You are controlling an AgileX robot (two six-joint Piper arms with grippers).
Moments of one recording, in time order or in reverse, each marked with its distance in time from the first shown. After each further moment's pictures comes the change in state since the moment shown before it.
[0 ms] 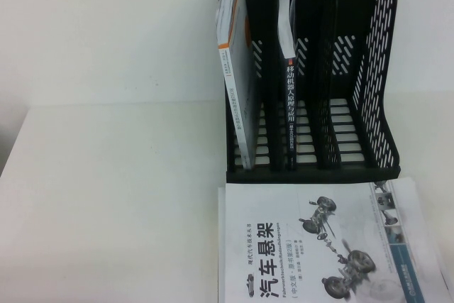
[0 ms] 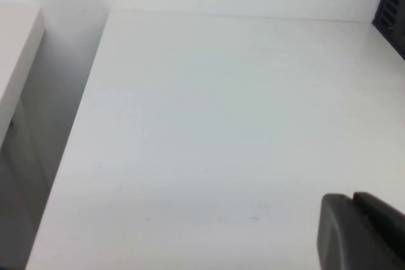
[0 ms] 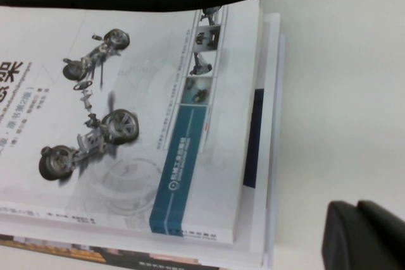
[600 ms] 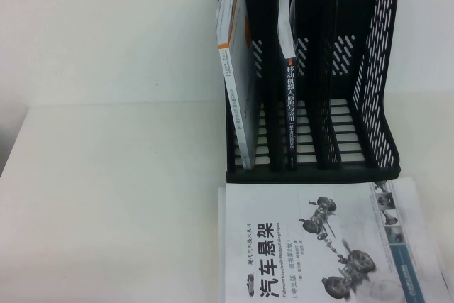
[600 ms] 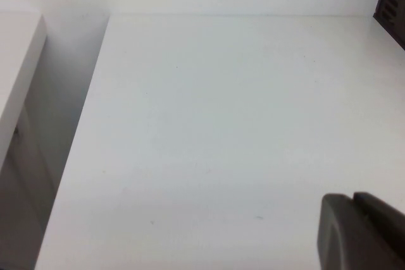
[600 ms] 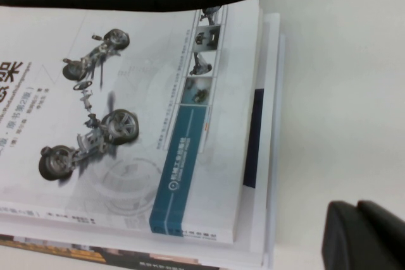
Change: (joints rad) right arm 0.000 0.000 0.000 0.000 0.000 0.000; left arm 0.005 0.000 0.000 -0.007 0.001 0.045
